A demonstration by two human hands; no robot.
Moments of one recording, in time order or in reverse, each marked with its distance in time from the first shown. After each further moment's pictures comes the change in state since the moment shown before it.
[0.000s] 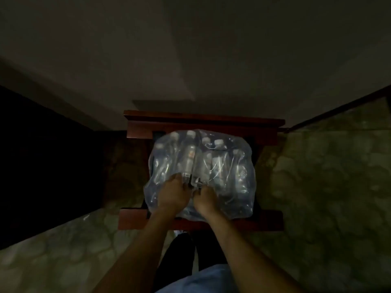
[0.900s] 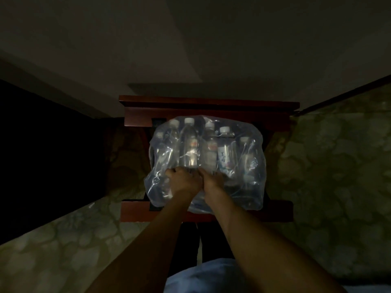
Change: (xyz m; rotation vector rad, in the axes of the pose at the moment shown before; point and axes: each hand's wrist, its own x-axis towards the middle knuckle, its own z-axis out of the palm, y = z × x) left_hand 0.029 0.014 0.031 -0.177 0.043 -0.418; right_hand 0.046 -0.003 0.010 0.838 0.103 0.462
